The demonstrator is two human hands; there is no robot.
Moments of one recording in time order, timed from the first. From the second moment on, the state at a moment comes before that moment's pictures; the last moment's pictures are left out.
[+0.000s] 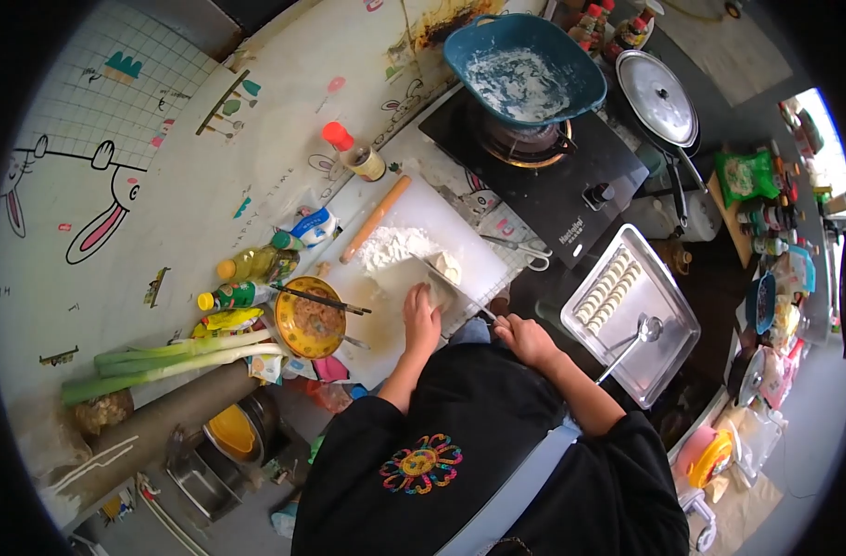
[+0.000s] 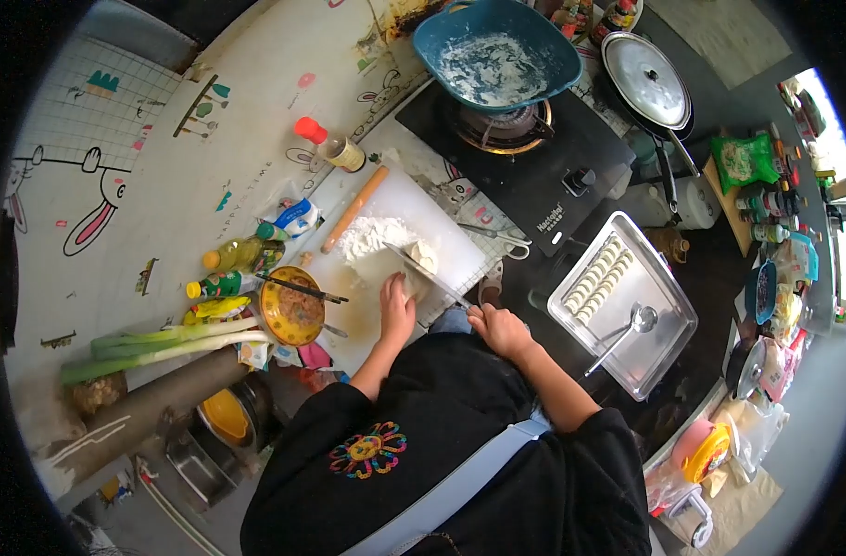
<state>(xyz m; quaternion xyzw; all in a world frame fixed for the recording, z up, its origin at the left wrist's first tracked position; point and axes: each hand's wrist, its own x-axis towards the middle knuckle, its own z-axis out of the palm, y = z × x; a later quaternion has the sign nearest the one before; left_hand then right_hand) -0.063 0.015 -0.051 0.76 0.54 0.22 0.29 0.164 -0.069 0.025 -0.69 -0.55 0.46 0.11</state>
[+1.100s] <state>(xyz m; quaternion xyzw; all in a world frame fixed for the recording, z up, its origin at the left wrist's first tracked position) -0.060 0.032 -0.034 0.76 0.60 0.09 0.24 0.169 0.015 -0.042 -0.77 -0.60 0.21 0.12</state>
